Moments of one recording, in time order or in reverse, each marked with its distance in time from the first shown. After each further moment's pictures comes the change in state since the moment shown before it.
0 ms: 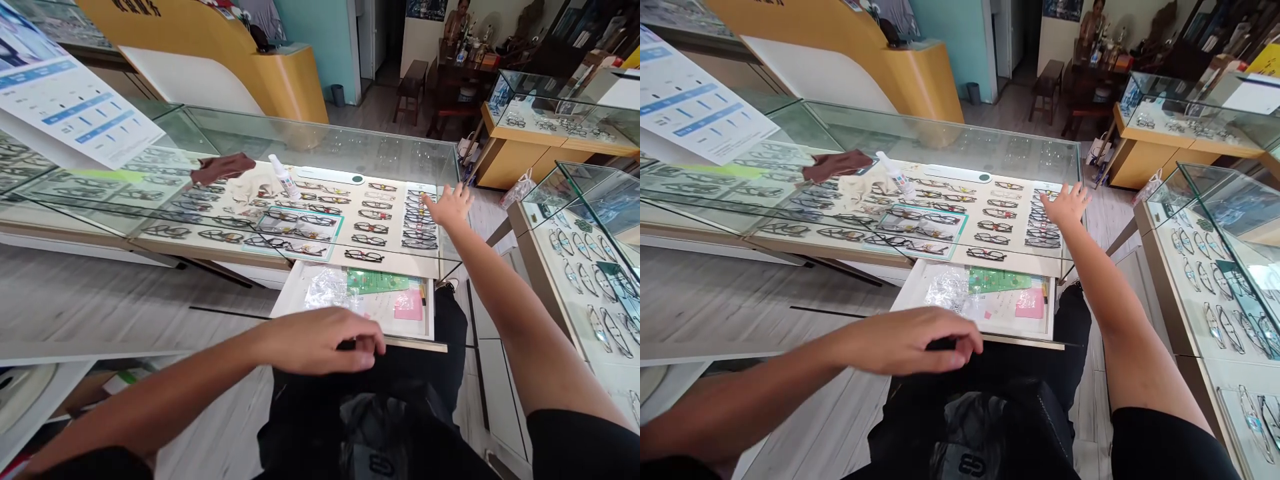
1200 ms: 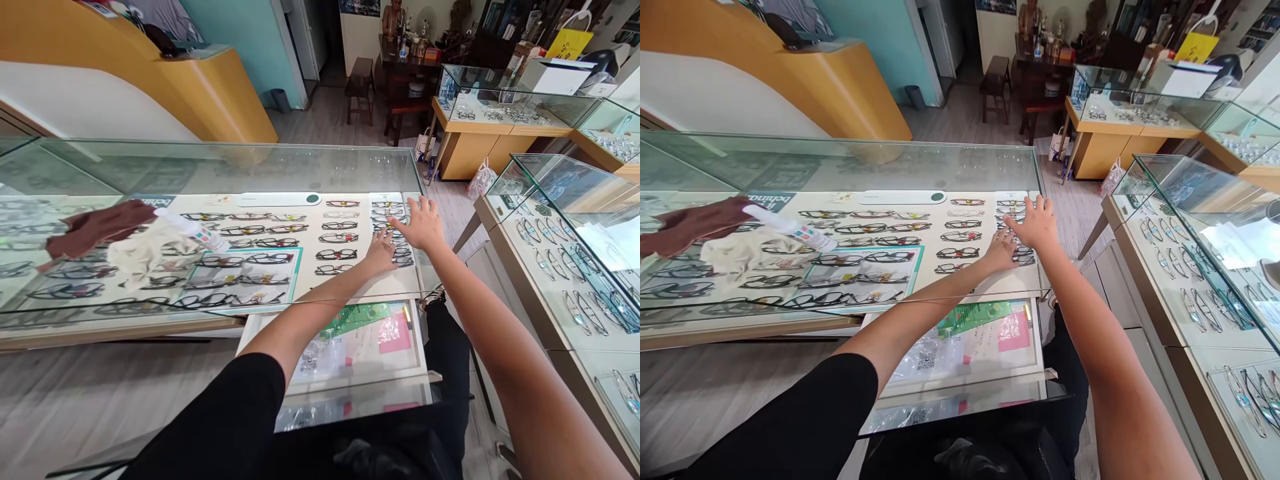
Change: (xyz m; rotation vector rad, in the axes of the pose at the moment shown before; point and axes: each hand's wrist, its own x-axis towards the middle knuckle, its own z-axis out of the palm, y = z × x) left_hand 0.365 -0.119 -0.098 0.918 0.508 0.154; right_hand -0.030 0.004 -0.021 0.007 -0.111 0.009
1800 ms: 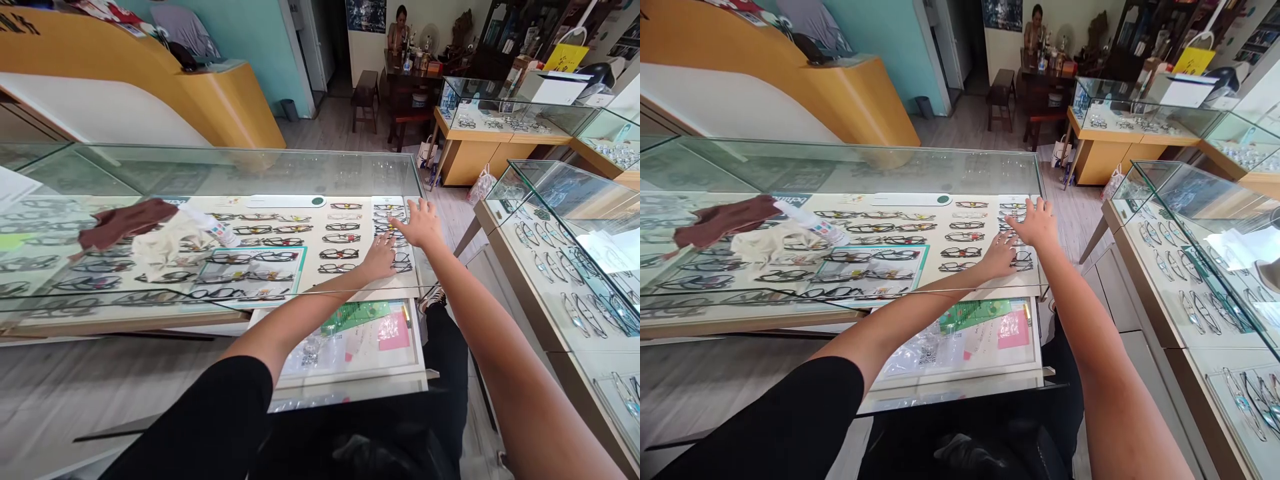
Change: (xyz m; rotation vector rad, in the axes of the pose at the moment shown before) left_hand -0.035 0.026 -0.037 0.172 -0.012 0.086; right_hand -0.001 -0.004 -0.005 0.014 -0.015 0.015
